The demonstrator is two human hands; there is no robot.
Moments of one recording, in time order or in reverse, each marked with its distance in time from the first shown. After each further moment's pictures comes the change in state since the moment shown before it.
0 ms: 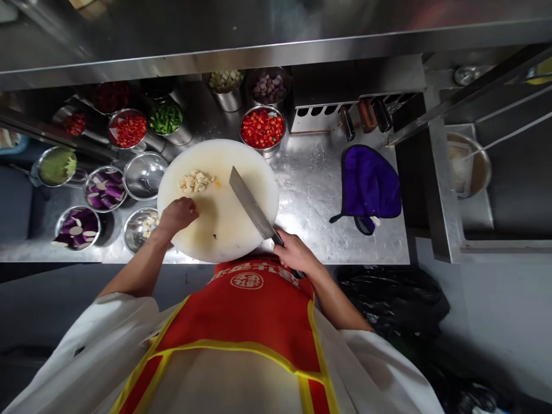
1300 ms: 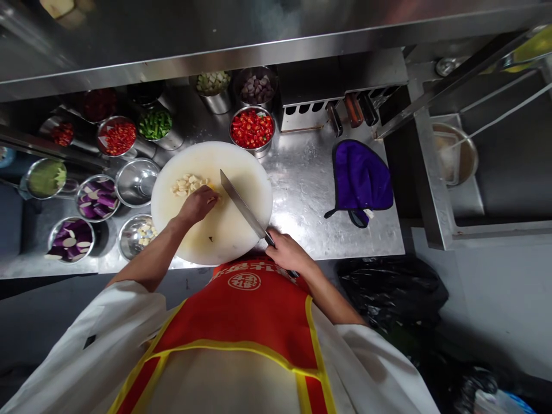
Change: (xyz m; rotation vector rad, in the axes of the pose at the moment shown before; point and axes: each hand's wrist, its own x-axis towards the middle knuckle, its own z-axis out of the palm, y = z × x) left_hand 0.041 0.043 0.009 -0.304 0.161 0.515; right_hand -0.003 -0.010 0.005 -0.244 0.070 -0.058
